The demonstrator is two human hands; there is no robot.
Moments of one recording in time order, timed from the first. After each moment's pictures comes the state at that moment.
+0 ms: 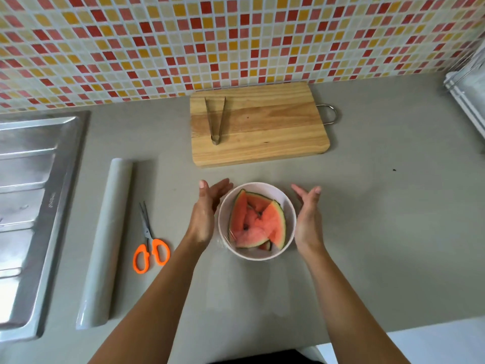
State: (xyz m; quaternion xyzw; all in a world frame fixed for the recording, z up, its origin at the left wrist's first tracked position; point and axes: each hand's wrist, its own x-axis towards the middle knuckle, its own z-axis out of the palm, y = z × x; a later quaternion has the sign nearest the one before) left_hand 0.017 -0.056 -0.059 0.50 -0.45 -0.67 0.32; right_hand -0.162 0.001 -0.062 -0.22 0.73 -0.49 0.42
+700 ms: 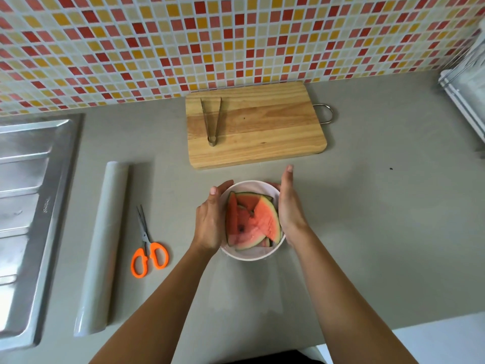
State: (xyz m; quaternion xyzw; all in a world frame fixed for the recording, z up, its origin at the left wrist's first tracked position) left_hand 0.008 -0.049 -0.064 0.54 -0.51 -0.57 0.34; right_hand -0.145 -0.032 -0.041 -0.23 0.71 -0.40 0.53
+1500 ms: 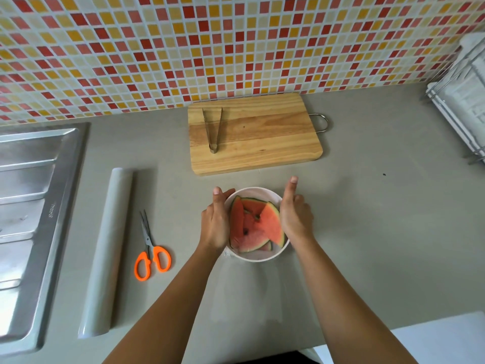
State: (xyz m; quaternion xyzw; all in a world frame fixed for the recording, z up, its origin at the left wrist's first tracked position) left_hand 0.001 -0.046 -0.045 0.58 -0.53 -0.54 0.30; right_hand -0.153 -0.026 -0.044 -0.22 0.86 -0.30 0.35
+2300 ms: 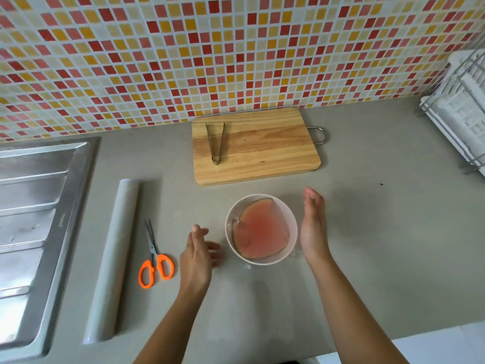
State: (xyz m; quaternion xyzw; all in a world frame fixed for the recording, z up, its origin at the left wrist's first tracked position) left_hand 0.036 -0.001 -0.049 0.68 -0.36 -0.54 0.35; right_hand -0.170 0.004 -0.037 -0.25 0.70 -0.55 0.38
